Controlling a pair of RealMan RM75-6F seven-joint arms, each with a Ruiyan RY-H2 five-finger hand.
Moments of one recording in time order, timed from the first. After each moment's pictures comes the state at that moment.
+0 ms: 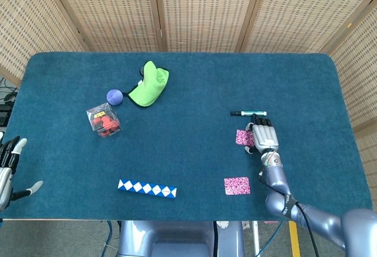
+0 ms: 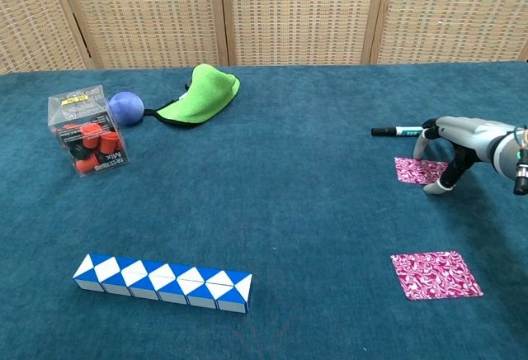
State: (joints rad) left arm -0.04 -1.15 -0.04 -1.60 1.50 1.52 -0.01; right arm 0.72 -1.69 0.24 -1.15 -0.68 0.87 -0.45
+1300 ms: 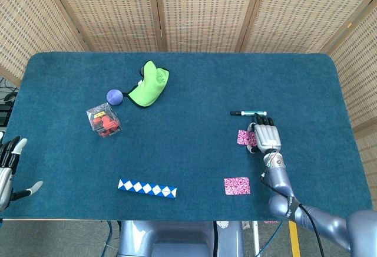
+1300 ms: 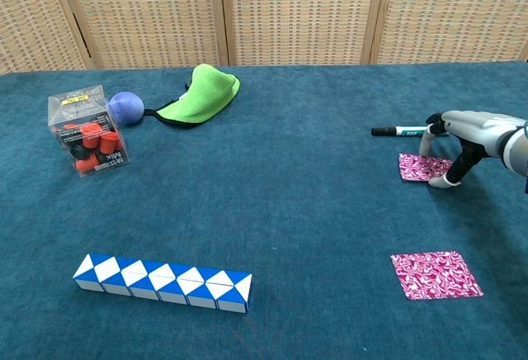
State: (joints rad) left arm -0.04 -1.15 -0.03 -1.60 1.50 1.53 -0.01; right arm 0.71 -1.65 0.23 -1.20 -0.73 0.91 -0.46
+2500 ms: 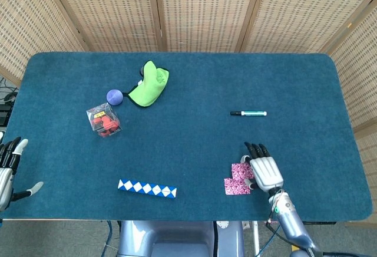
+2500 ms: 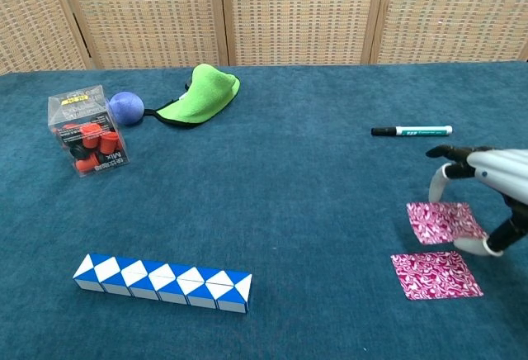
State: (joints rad) left arm -0.04 -1.14 -0.03 -1.60 1.51 1.52 -0.02; right arm 0.47 -1.49 -0.03 -1.65 -1.16 1.20 -0.44
